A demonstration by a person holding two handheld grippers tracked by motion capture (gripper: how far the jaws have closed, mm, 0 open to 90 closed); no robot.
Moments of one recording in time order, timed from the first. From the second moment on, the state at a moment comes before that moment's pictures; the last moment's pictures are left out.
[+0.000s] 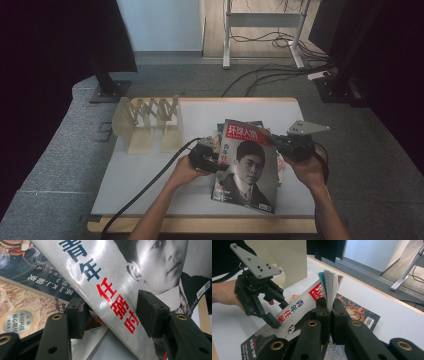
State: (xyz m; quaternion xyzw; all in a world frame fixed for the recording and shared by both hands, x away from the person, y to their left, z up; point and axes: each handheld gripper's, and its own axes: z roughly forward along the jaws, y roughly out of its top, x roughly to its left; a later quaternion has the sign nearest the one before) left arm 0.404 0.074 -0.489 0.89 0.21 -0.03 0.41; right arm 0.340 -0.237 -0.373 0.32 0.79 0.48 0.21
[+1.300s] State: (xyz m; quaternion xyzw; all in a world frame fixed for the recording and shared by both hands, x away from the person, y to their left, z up) left arm 0.386 0.098 -0.411 0.85 0.19 0.05 0.49; right arm 0.342 -0.249 -0.332 0.33 0.75 0.52 0.25
